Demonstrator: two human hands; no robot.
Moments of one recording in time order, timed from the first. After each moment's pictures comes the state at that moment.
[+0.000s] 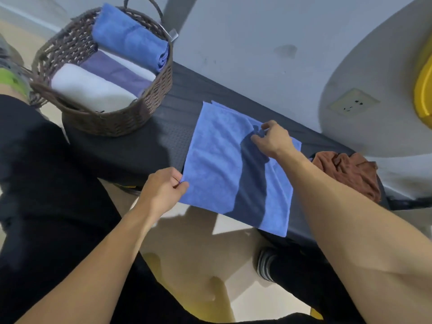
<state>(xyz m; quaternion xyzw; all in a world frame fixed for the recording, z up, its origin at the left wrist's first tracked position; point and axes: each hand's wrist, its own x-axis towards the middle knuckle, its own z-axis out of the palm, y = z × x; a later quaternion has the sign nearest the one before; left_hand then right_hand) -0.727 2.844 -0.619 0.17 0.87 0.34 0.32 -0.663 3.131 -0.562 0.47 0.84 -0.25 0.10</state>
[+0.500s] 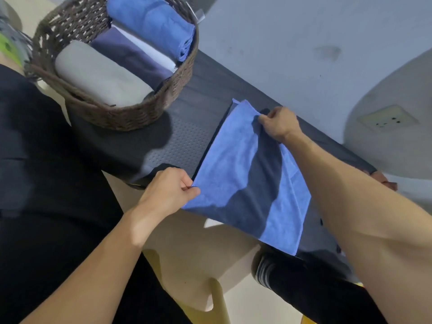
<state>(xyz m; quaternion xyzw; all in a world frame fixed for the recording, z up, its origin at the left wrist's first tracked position) -0.752 2.844 -0.611 0.16 0.84 0.31 0.41 -0.747 3.158 -0.592 0.43 0.87 -0.21 0.12</state>
